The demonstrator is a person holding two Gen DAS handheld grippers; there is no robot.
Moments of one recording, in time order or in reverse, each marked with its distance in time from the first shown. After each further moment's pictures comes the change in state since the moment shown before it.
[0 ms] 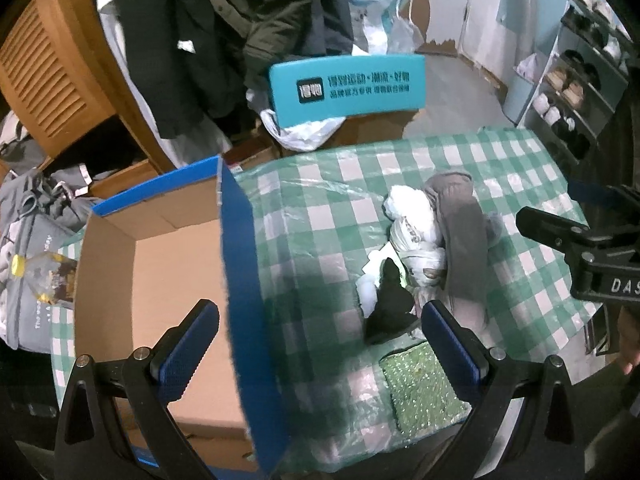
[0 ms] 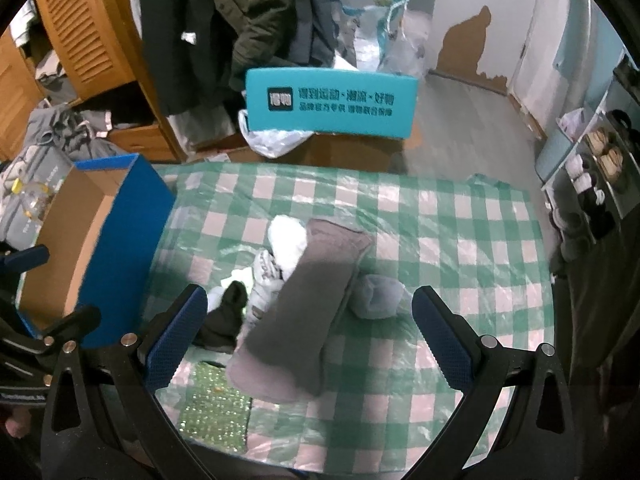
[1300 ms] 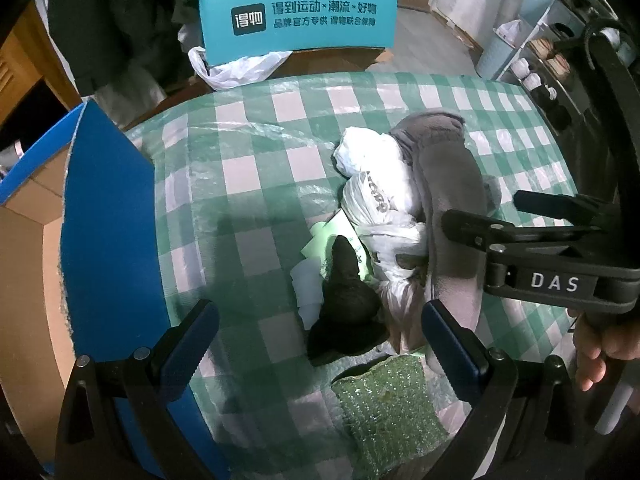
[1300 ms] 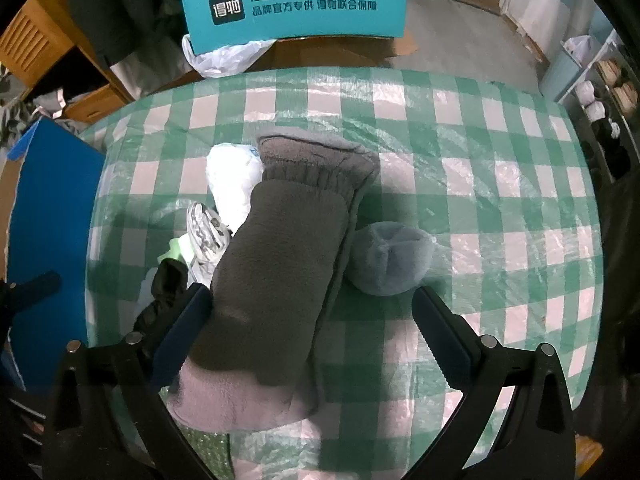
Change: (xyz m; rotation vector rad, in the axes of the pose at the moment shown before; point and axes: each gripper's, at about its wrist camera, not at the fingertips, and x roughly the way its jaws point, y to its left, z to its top) left arm 0.092 -0.028 0.005 0.020 0.179 -0.171; right arm 0.114 -0.024 -0.012 0.127 0.258 -0.011
